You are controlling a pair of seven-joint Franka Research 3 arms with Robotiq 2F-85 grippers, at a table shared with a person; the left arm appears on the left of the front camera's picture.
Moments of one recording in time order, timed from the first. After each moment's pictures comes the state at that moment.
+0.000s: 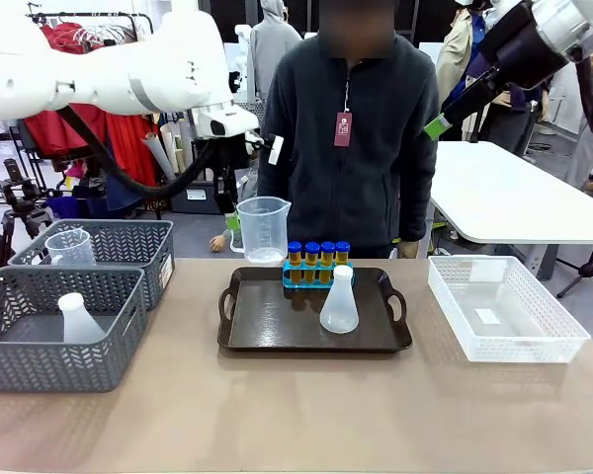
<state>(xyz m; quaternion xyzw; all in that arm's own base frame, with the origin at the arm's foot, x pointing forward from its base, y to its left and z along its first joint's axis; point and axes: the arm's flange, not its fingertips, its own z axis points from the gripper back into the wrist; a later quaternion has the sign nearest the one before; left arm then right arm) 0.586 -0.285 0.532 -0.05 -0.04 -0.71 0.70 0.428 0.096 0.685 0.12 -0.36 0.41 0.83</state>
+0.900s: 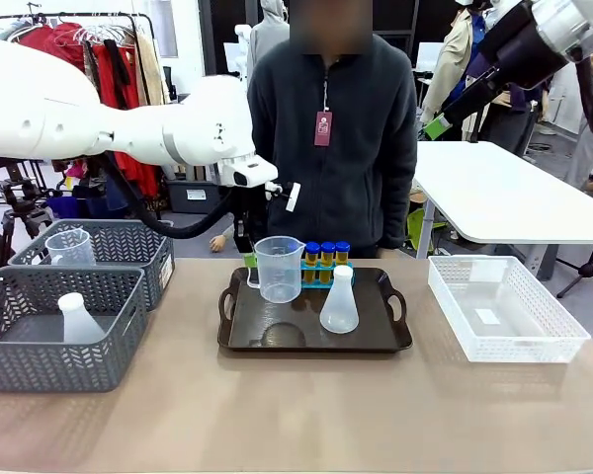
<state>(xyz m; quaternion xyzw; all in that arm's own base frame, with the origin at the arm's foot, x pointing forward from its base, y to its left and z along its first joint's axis) 0.595 -0.310 0.451 -0.06 -0.03 -0.72 0.69 0.428 0.096 0.685 0.12 -0.36 0.41 0.83</state>
